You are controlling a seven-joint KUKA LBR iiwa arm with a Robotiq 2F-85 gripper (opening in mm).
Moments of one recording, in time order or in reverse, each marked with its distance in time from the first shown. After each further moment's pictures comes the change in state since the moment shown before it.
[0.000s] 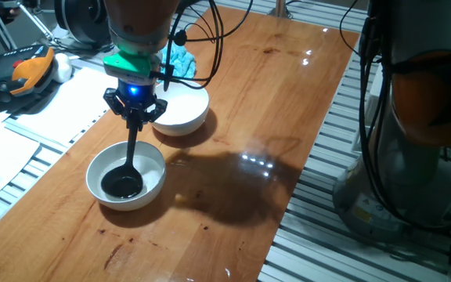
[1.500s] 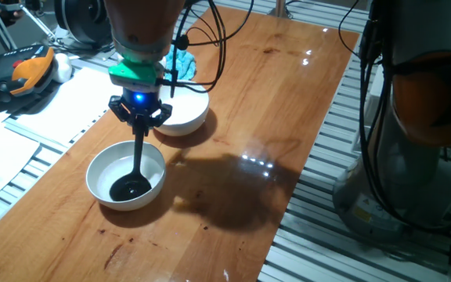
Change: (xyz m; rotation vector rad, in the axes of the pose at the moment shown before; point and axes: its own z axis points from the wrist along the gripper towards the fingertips) arm 0.007 -0.015 0.006 0.068 -0.002 -0.056
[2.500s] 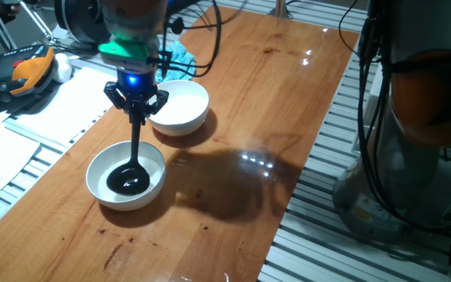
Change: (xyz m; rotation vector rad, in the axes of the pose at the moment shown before) arm -0.011 0.008 -0.026 0.003 0.026 0.041
